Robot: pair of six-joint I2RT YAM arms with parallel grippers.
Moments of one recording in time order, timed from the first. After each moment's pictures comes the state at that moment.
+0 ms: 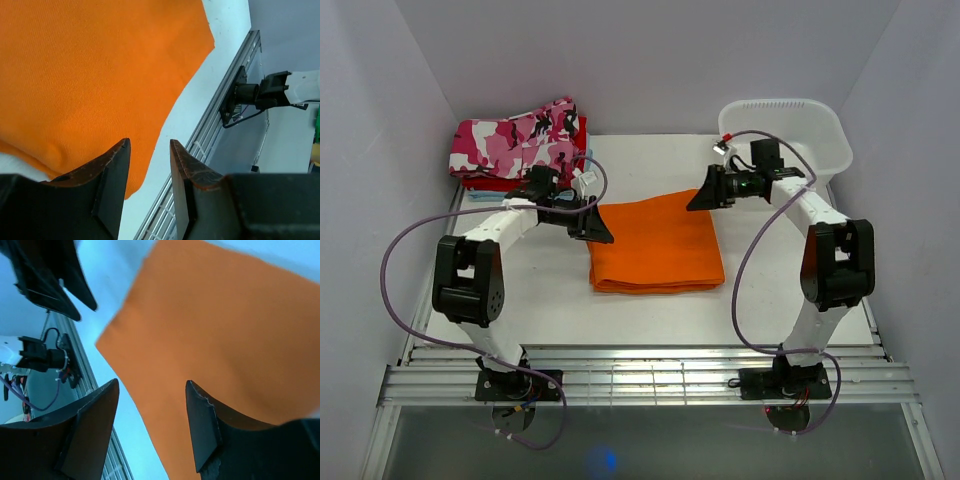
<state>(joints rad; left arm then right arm) -0.15 1.72 1.21 -0.54 0.98 -0.04 0.23 1.81 1.40 -0.35 -1.03 0.12</state>
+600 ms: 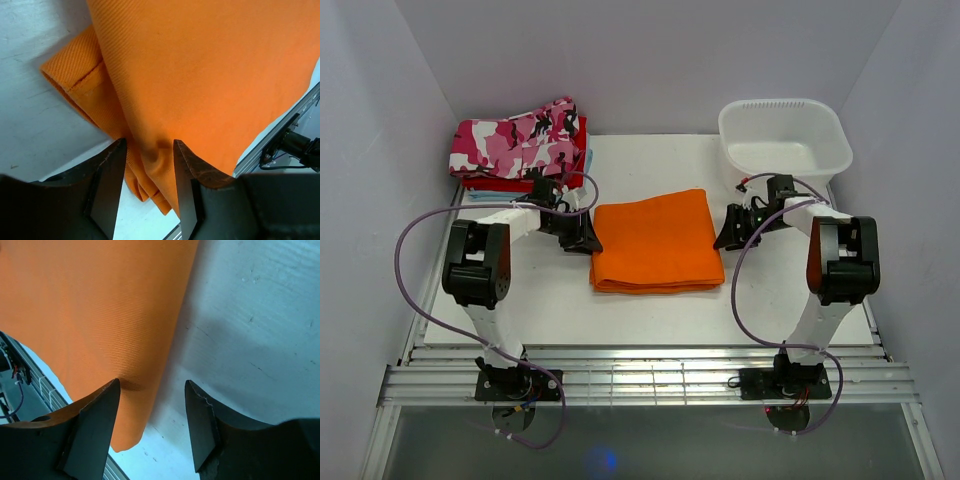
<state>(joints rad) -0.15 1.85 1.15 -0.45 0.67 -0.19 0.02 1.84 1.17 -0.57 -0.77 -0.10</state>
